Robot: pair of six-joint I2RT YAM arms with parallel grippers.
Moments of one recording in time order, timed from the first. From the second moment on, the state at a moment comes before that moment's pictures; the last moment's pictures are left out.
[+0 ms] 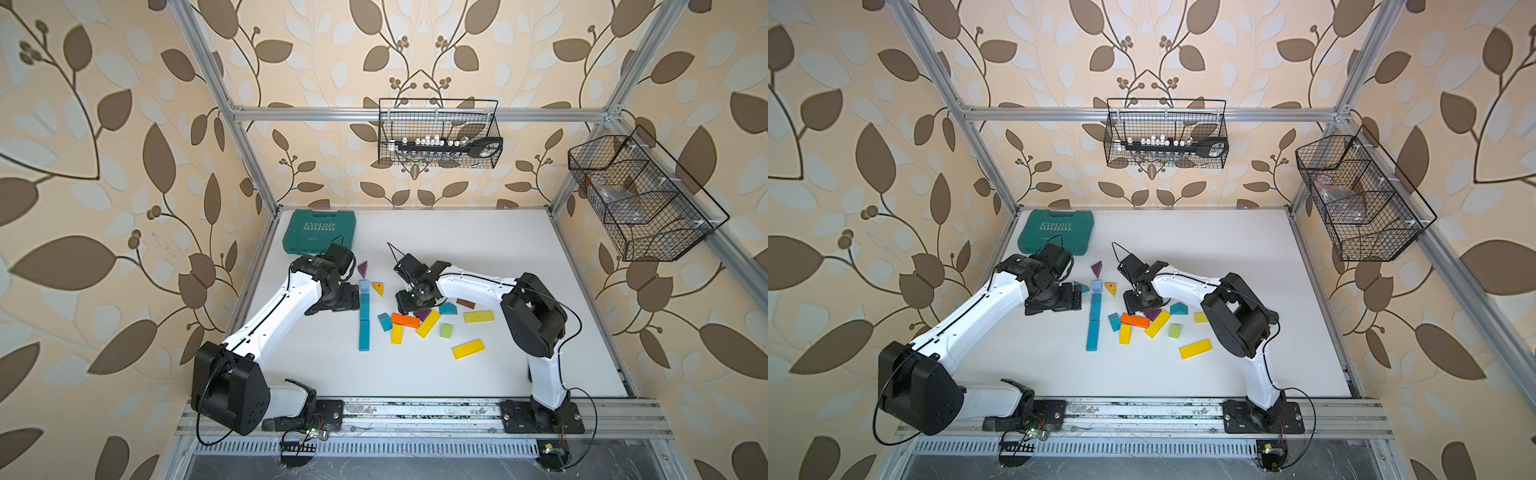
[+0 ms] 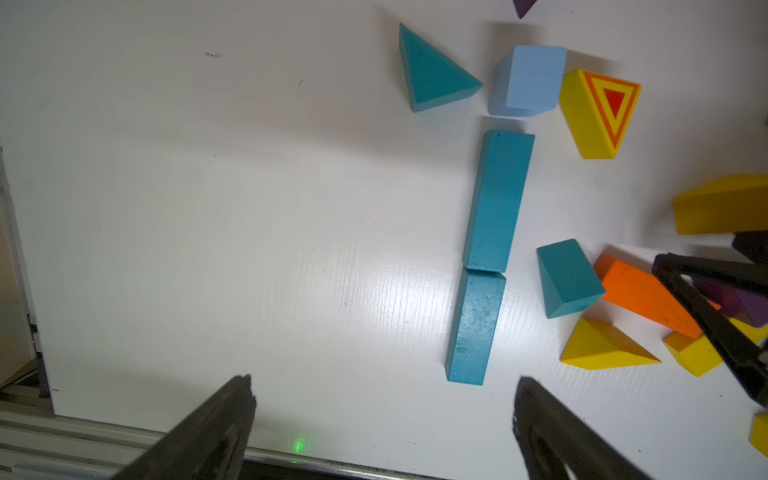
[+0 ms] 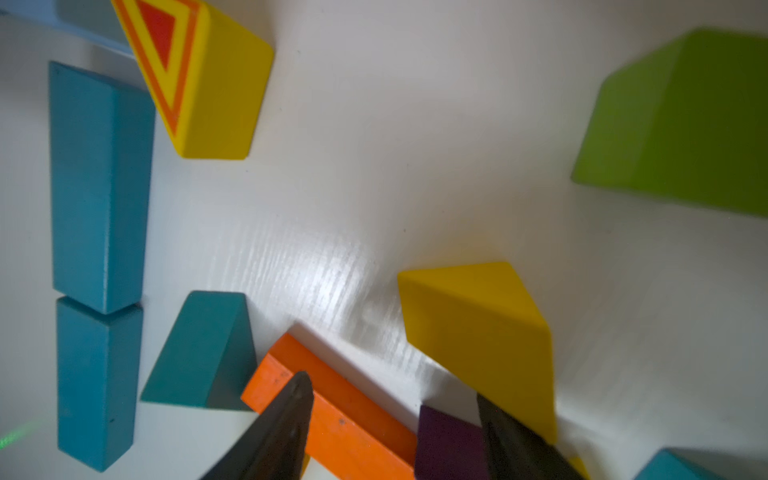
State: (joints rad) left arm -0.40 1.34 1.12 -1.16 -0.12 -0.50; right arm 0.78 2.05 1.48 -0.69 -0.02 0.50
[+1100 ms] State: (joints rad) left arm -0.40 1.38 1.12 -1.16 -0.12 -0.50; right arm 0.76 2.29 1.81 -0.80 0.13 0.37
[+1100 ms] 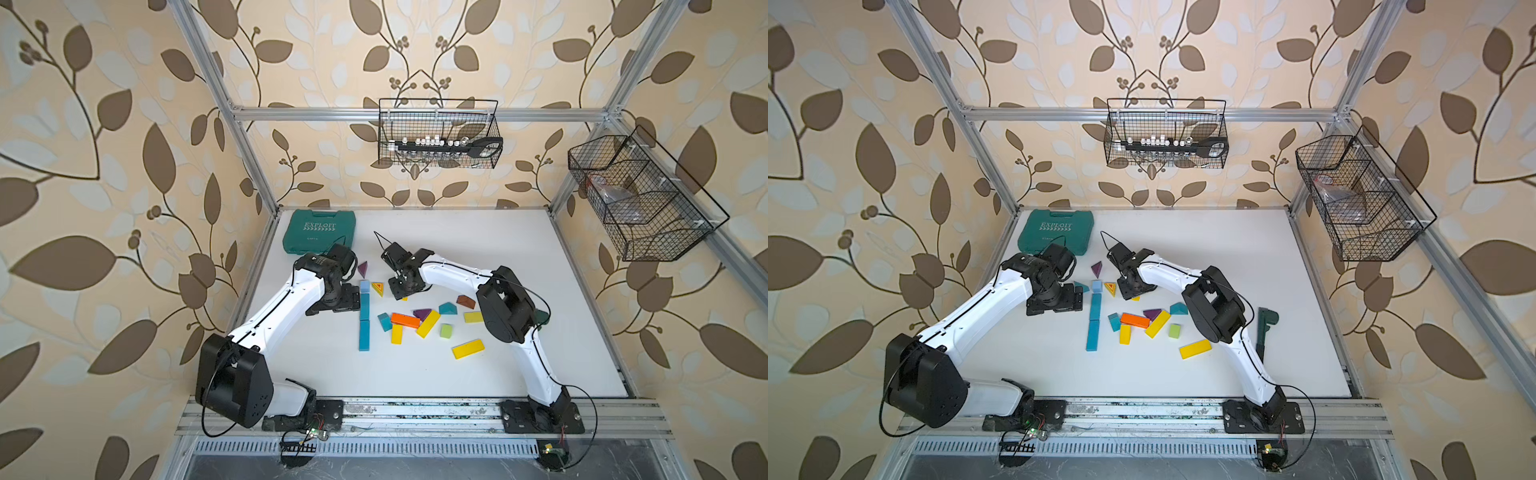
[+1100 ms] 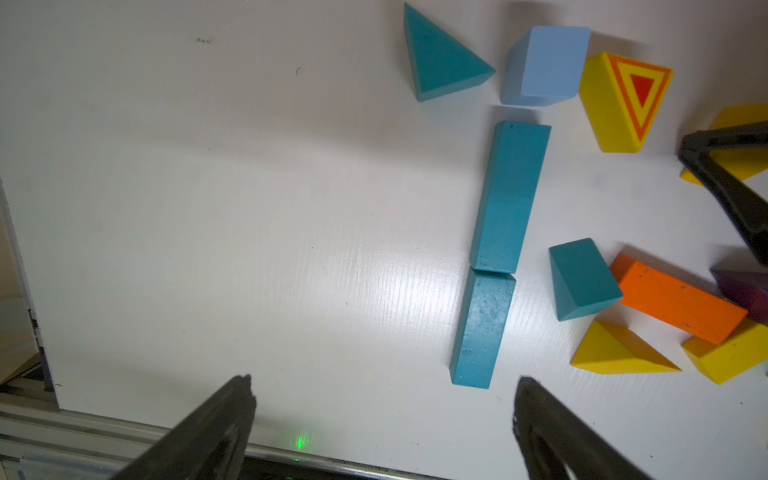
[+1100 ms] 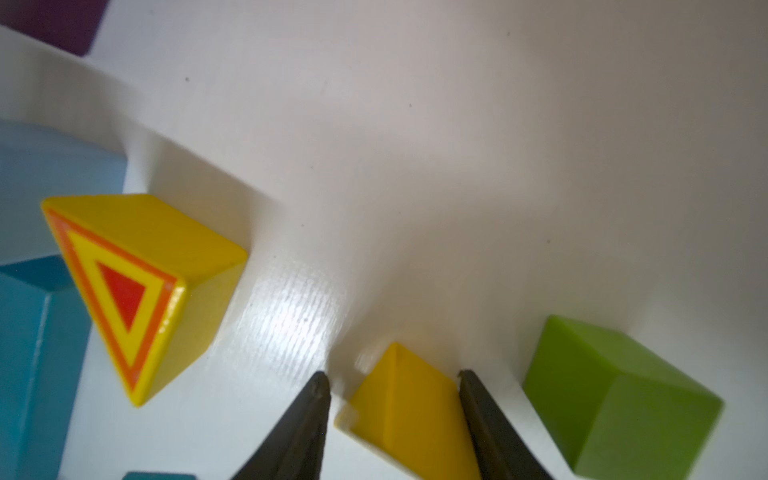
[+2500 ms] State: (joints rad) left arm -0.71 1.49 1.24 -0.74 -0.02 -0.49; right arm 0.57 1.75 1.26 -0.49 -0.30 0.41
